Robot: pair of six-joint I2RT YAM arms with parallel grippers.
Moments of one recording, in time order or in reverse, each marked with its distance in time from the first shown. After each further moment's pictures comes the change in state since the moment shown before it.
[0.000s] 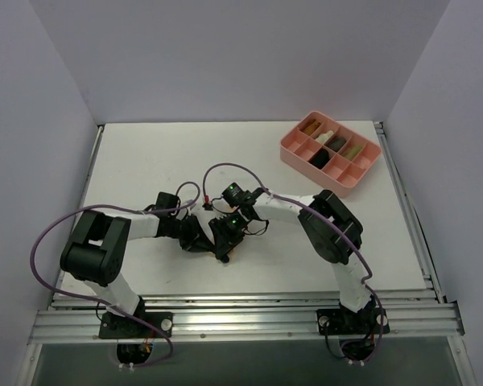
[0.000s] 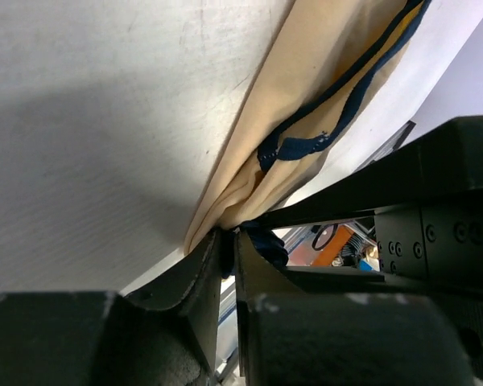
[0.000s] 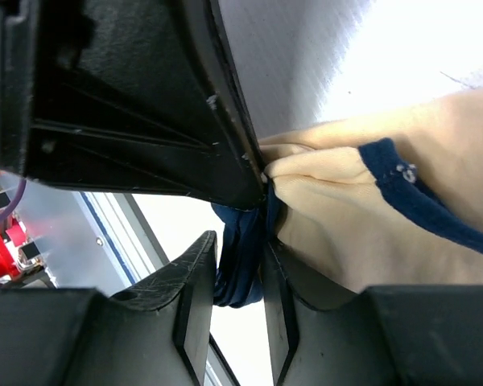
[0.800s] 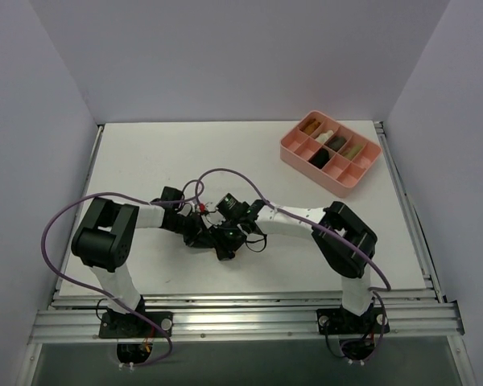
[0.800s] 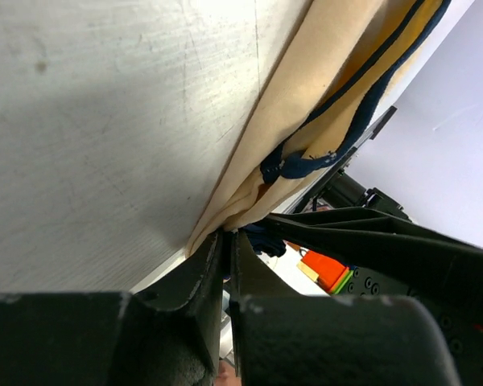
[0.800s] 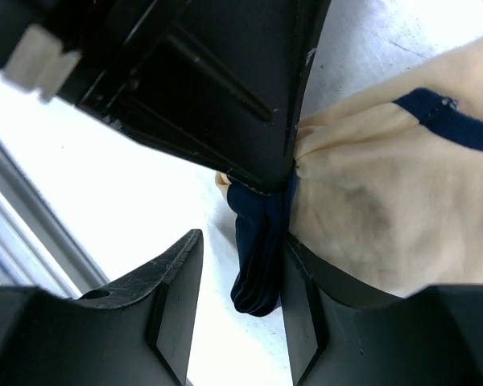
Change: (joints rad) left arm 0.002 0.140 0.118 -0.061 0.081 0.000; right arm 0.110 -0.157 -0.117 0.065 0.364 -0.032
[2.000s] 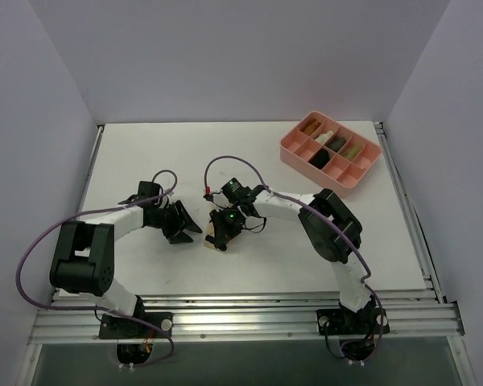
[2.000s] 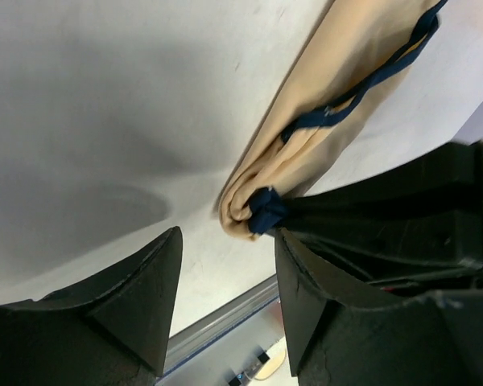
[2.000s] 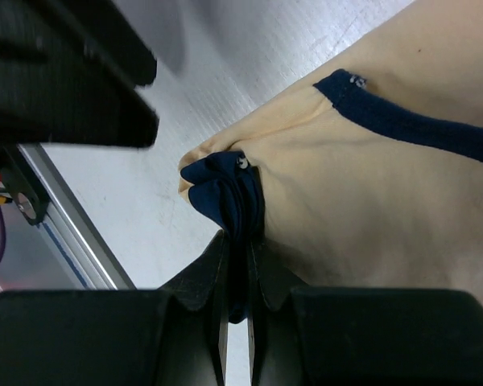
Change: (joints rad) left arm 0.150 -0.198 0.024 -0.177 -0.229 0.056; right arm -0.113 0.158 0.144 -0.002 -0.227 0.093
